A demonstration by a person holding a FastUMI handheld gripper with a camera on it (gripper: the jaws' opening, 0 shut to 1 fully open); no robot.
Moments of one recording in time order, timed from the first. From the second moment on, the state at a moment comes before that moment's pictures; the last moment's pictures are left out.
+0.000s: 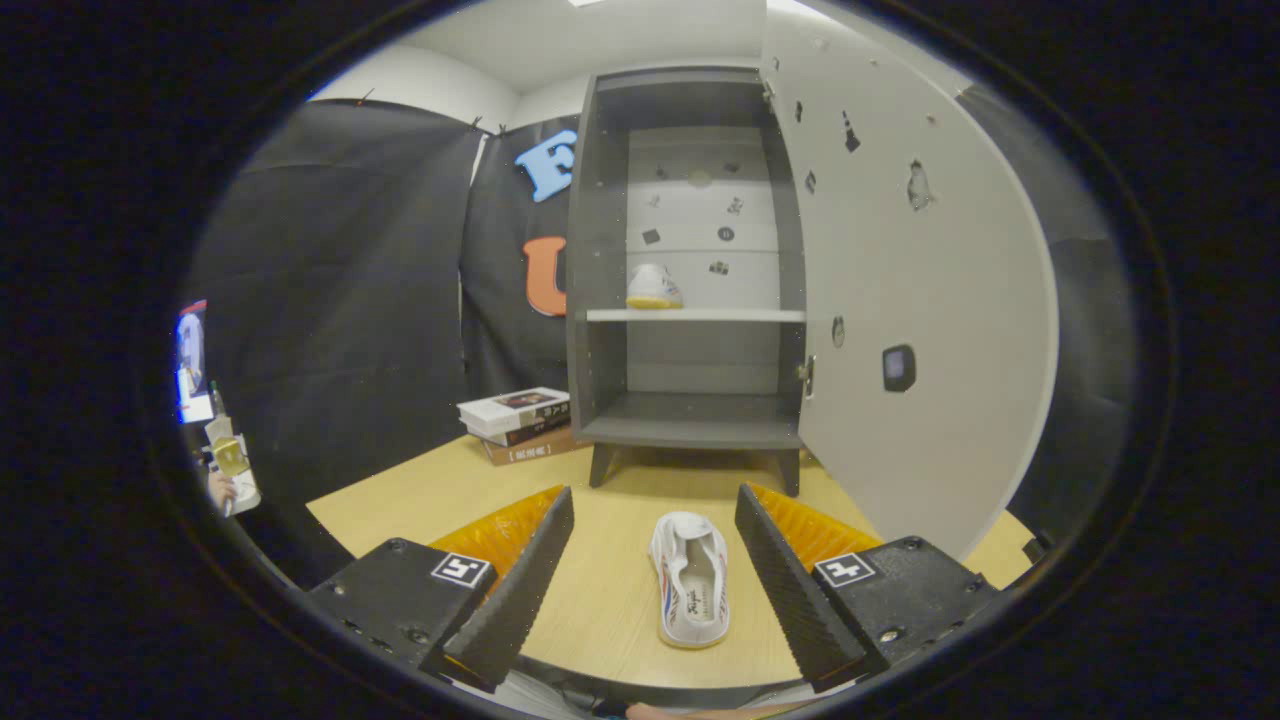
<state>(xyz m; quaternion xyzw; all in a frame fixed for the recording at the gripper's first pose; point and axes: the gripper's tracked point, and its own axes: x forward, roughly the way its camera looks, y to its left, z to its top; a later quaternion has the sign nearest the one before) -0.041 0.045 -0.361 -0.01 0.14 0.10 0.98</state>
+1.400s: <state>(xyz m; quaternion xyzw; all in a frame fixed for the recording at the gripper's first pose) 0.061 0.047 -0.505 0.10 0.27 0.08 0.96</state>
